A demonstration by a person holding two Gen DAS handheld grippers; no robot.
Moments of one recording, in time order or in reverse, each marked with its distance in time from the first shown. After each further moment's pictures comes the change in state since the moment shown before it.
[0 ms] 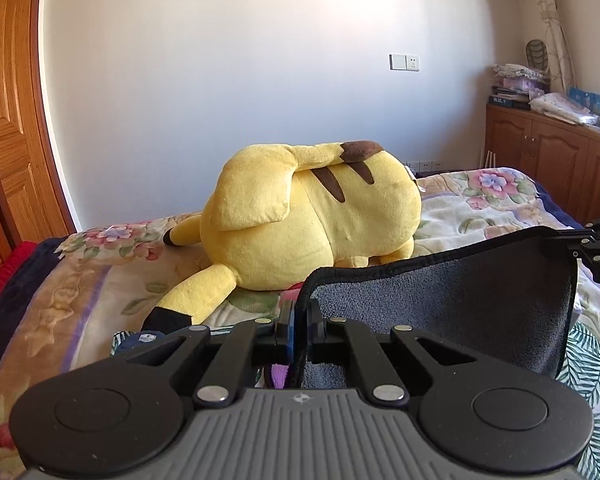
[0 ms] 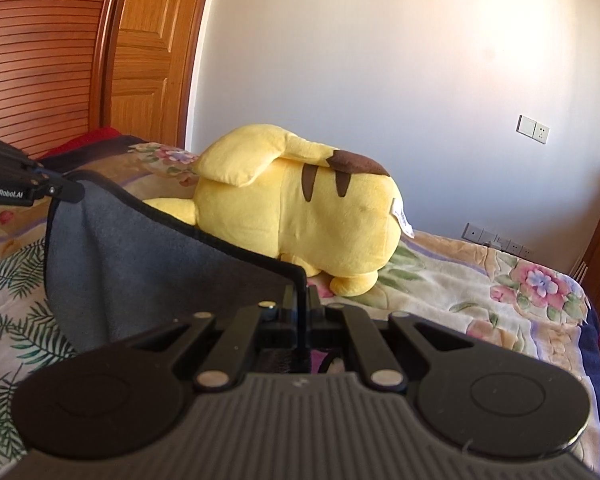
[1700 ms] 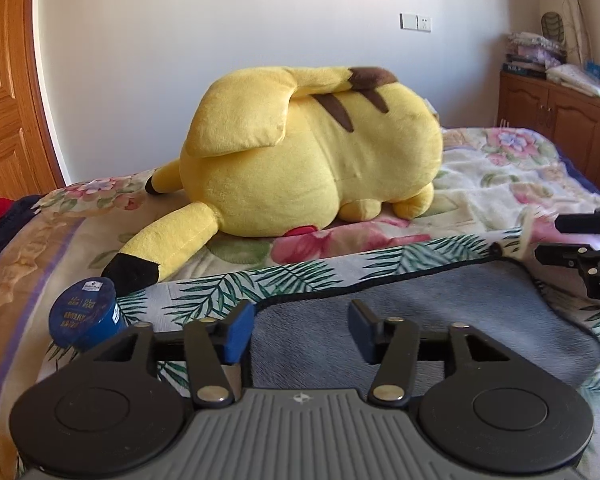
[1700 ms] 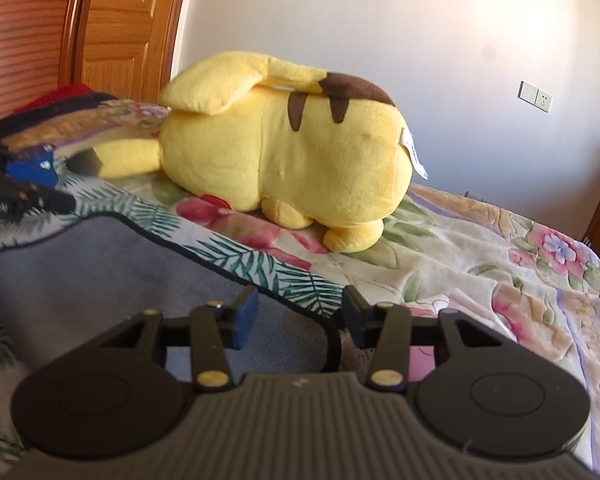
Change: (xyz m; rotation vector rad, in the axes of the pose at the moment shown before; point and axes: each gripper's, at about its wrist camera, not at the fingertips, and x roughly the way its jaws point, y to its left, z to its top) left arm 0.075 -0.008 -0.046 -0.027 0.090 0.005; right arm 0.067 0.000 -0.050 0.042 0.077 -0.021
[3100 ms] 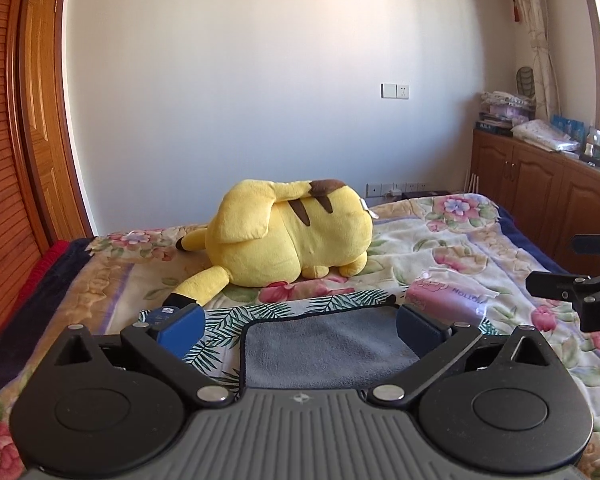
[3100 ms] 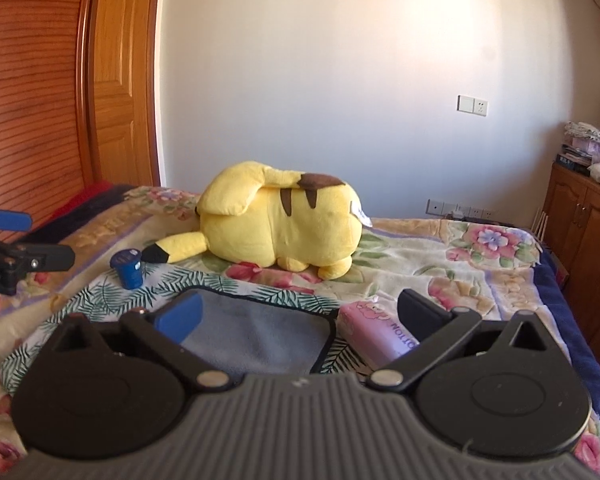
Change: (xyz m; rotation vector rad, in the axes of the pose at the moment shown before) left arm -0.267 -0.049 0.034 -0.022 -0.119 0.006; right arm -0.233 0.020 0.049 0.179 -0.083 -0.053
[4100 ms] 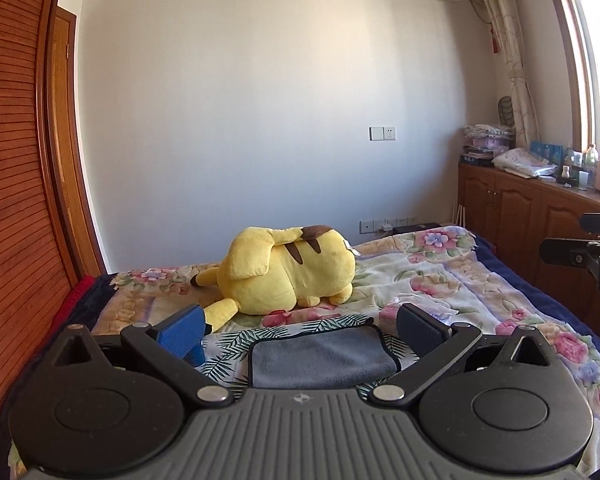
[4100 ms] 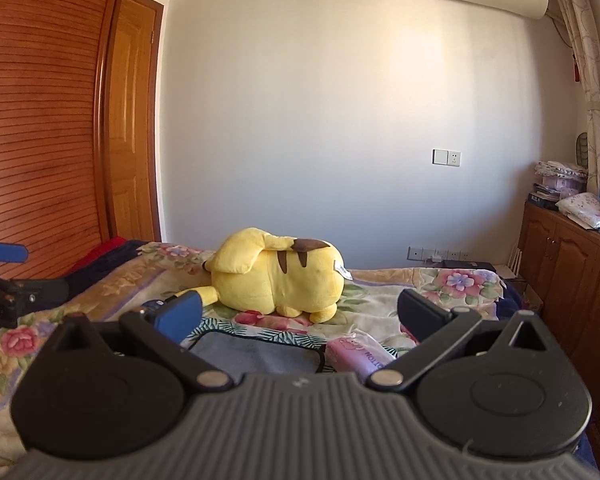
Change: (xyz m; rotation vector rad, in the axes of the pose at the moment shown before) left arm -0.141 -0.023 -0.003 0.027 -0.121 0.010; right arm -0.131 0.012 0.015 0.020 -0.153 -0.027
